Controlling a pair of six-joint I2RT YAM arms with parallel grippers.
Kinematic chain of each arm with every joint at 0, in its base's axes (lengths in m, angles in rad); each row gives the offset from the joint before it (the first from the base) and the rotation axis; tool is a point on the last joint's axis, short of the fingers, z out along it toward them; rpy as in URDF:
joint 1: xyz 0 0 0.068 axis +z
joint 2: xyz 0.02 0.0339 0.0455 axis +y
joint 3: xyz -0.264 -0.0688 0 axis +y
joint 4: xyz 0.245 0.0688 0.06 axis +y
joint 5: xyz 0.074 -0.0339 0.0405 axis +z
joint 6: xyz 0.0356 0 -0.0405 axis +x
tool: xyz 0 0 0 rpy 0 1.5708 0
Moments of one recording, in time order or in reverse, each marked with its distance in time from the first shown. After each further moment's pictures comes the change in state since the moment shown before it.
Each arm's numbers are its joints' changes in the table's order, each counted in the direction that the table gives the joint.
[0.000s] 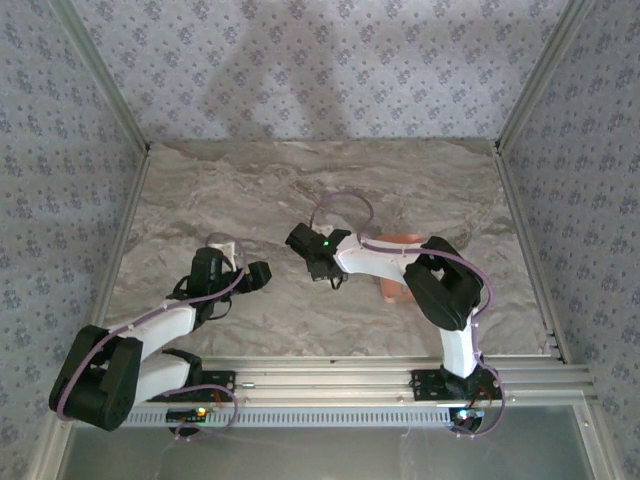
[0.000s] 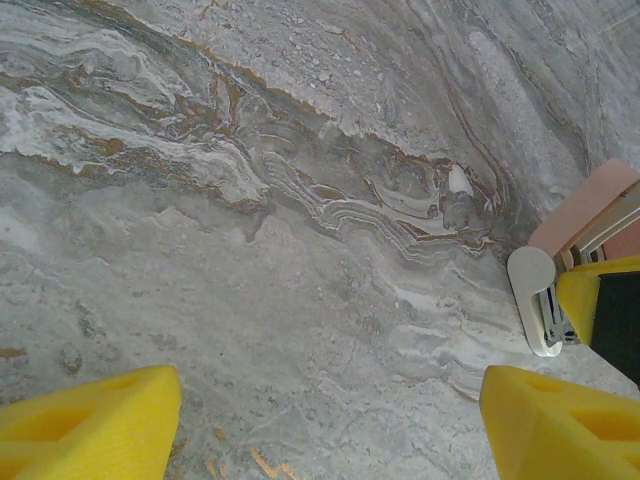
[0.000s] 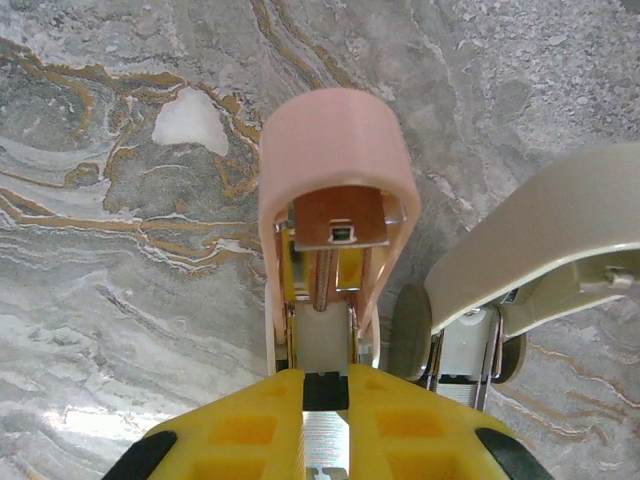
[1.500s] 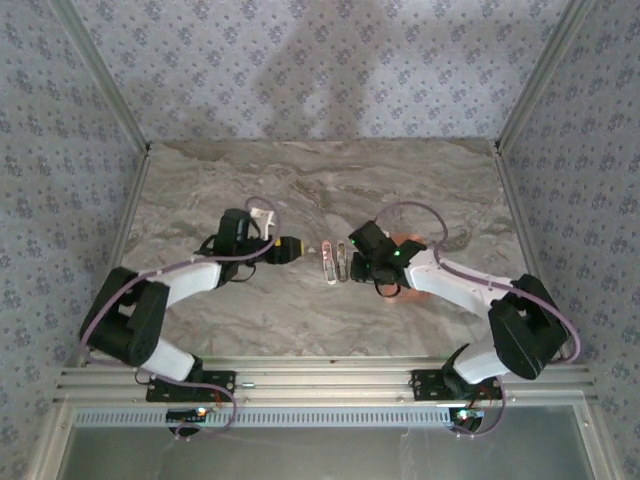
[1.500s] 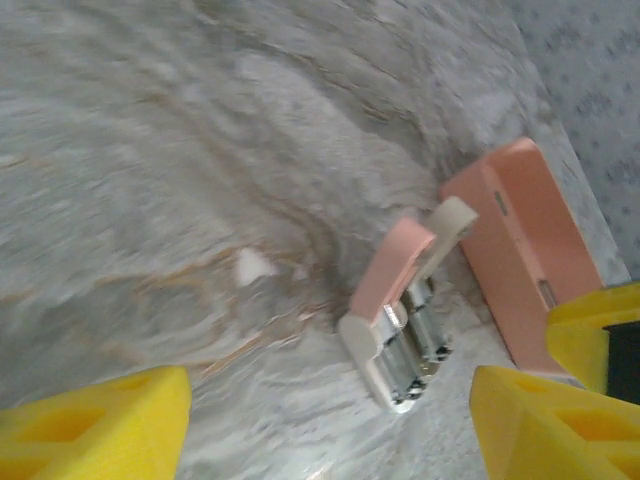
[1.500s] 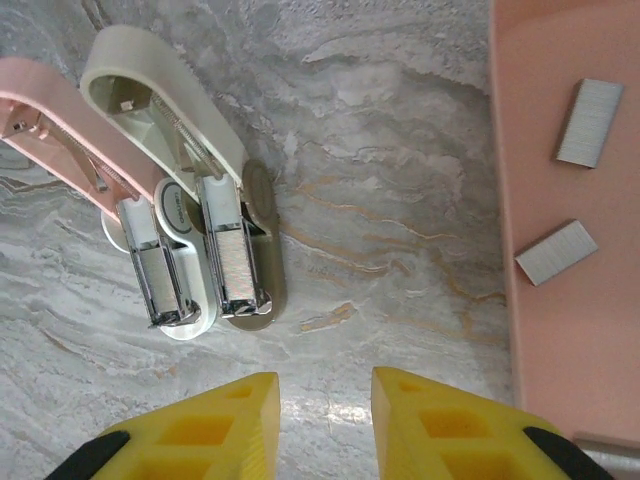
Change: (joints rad) left arm -0.111 0.383 -0.410 -0.023 -0.259 0.150; right arm -0.204 -0.512 0.448 -0.142 0.249 0.104
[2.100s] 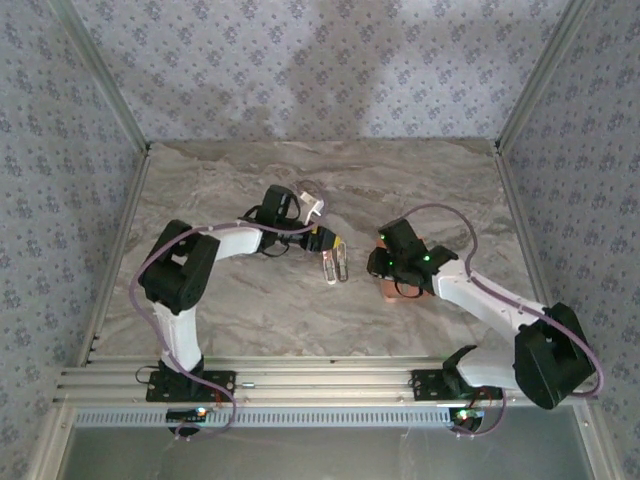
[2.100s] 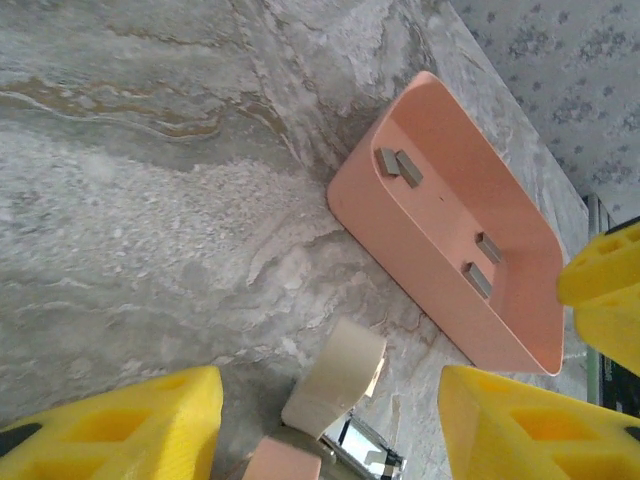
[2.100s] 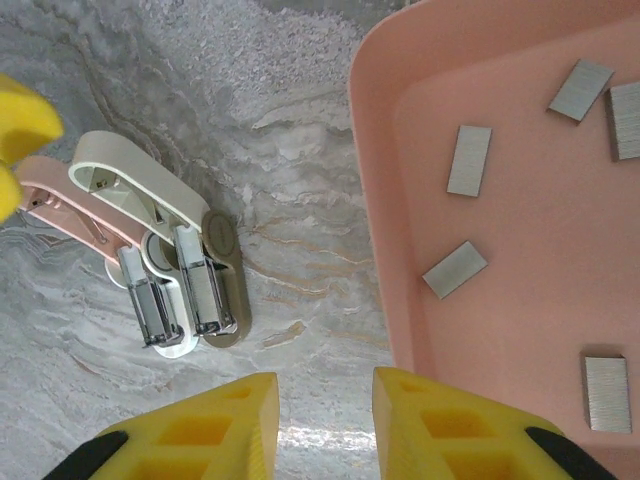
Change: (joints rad) left arm -0.097 0.395 -0.407 0.119 -0.215 0.212; right arm -0.137 -0.176 0.108 -0.037 0.067 -0.027
